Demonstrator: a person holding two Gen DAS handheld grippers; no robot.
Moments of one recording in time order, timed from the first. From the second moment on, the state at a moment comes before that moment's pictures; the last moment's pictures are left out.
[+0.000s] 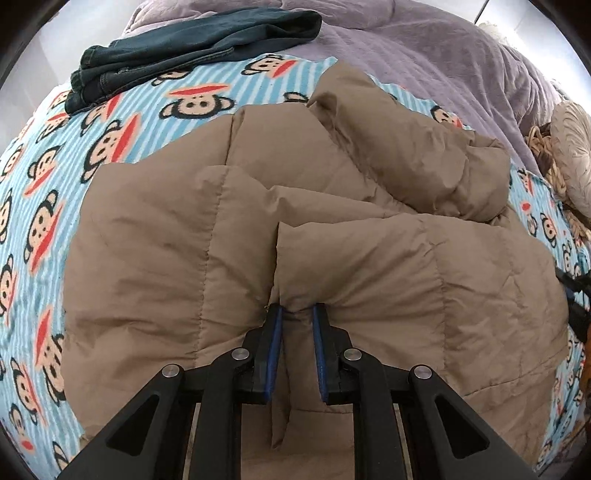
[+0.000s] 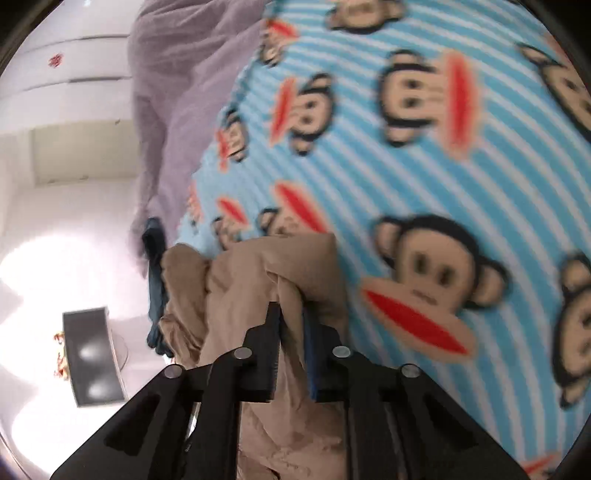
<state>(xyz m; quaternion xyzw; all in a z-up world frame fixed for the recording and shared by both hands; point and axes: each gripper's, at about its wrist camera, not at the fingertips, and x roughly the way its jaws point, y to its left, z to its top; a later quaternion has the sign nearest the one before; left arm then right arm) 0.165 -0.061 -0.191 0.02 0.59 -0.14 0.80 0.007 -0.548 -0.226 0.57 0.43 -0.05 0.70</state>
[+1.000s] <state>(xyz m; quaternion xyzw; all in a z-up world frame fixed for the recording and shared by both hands) 0.163 -0.078 -0.193 0.06 0.59 -0.12 0.80 -0.041 -0.465 -0.194 0.30 0.55 -0.12 0.77</state>
